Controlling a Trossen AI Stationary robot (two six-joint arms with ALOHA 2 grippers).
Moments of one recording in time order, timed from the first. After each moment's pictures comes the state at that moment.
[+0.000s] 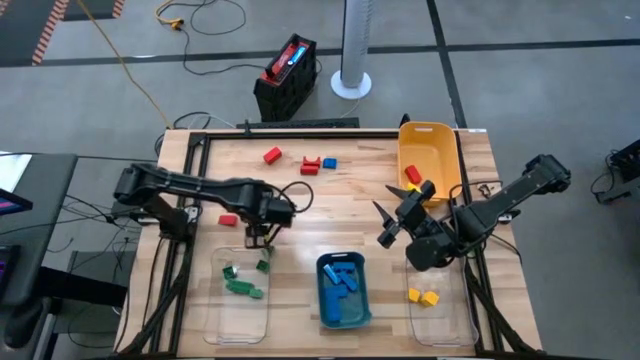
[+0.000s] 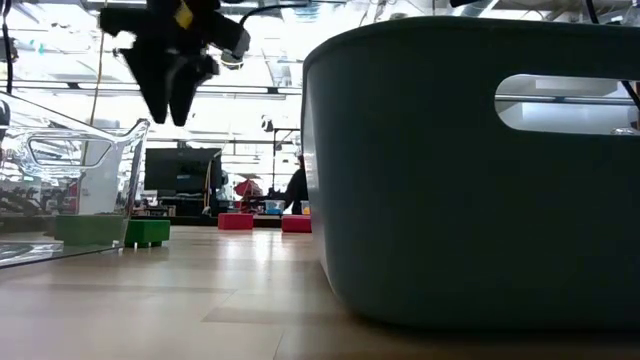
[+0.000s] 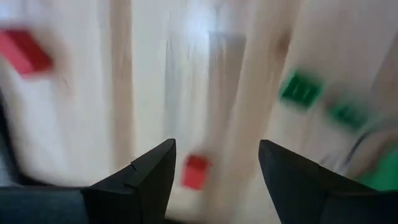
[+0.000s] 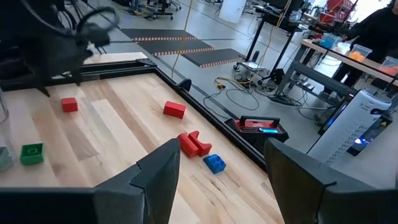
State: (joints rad) left arm -0.10 1.60 1.40 -1.39 -0.24 -0.12; right arm 0.54 1.26 1.13 -0.69 1.25 0.56
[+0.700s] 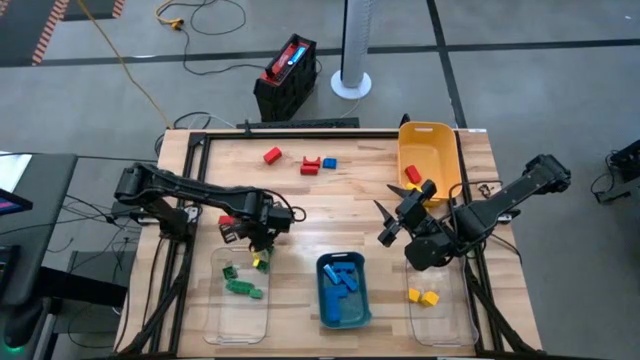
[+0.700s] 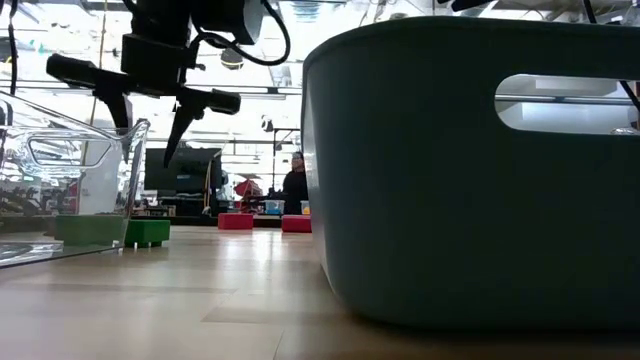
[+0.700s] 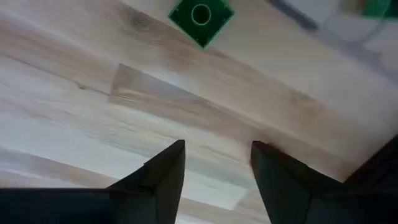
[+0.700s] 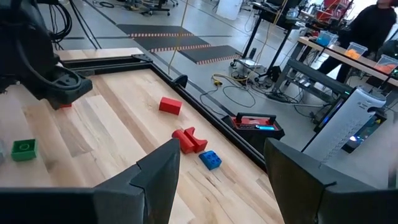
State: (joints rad) left arm -0.09 1.61 1.21 -1.24 -0.14 1.05; right arm 0.53 1.26 1.13 -0.73 1.25 0.59
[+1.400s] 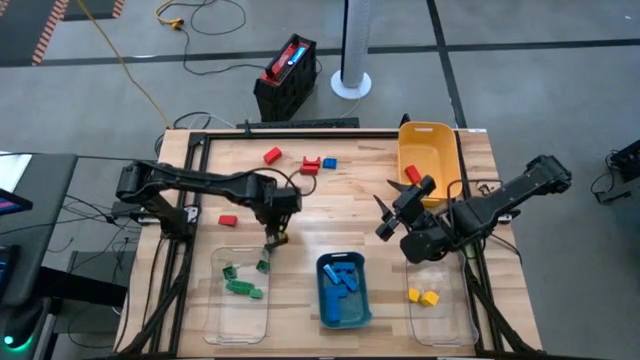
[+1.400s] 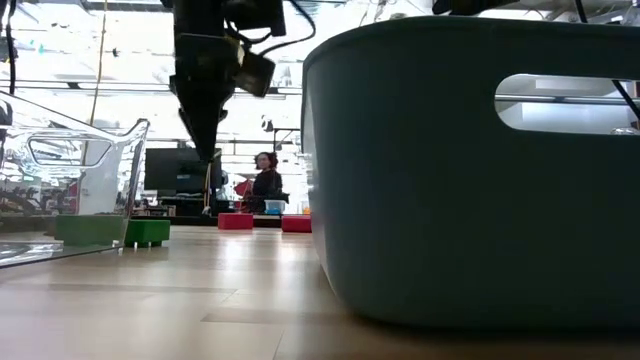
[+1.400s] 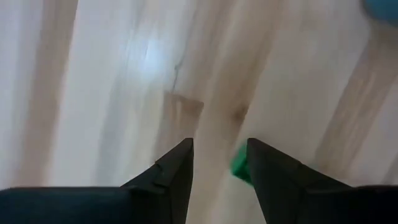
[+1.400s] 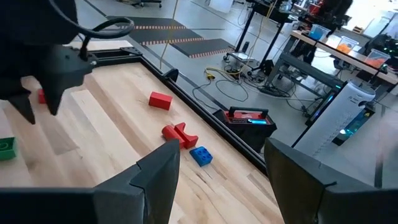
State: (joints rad) left arm 0.02 1.60 1.24 -0.98 0.01 -0.34; right arm 0.48 1.26 1.13 -0.75 1.23 0.58
